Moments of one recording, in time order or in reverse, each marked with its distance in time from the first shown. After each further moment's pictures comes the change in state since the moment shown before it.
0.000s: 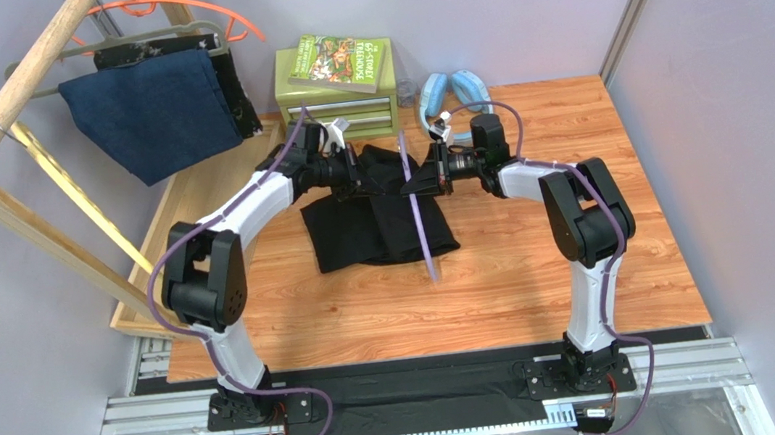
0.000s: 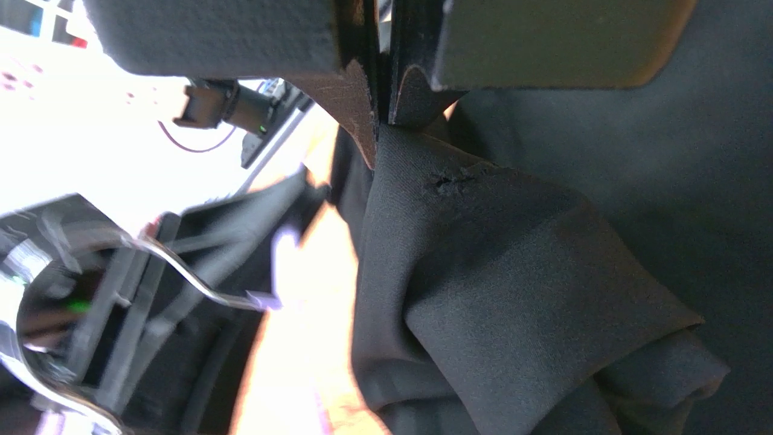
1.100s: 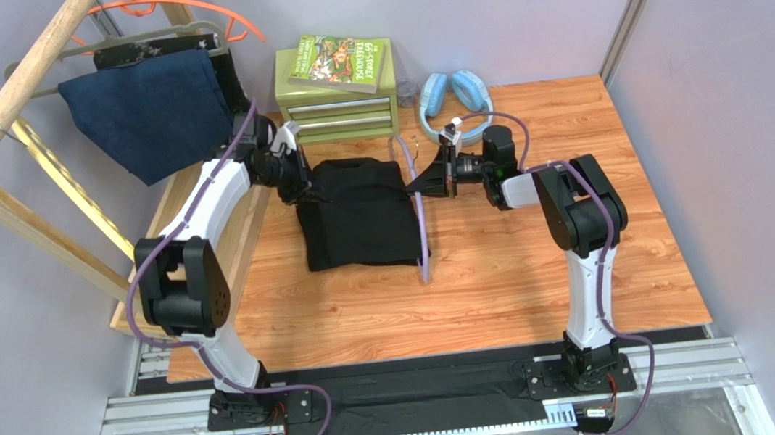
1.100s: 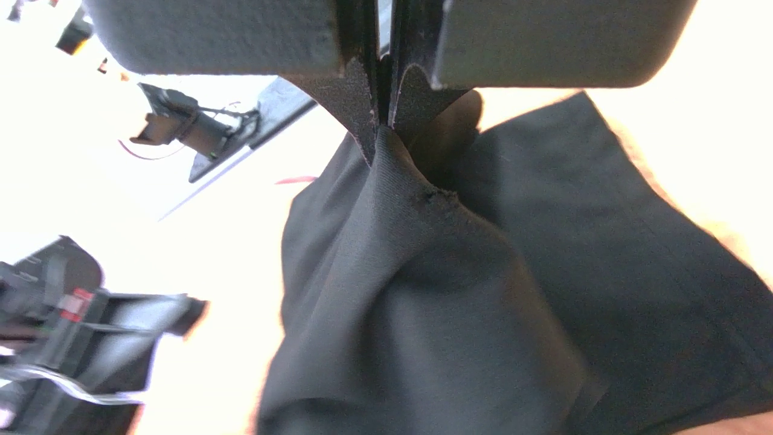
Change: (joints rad) left arm 0.223 -0.063 0.124 -0.506 -0.057 0.265; right arm -0.037 0.094 -0.092 0.463 -0.009 0.330
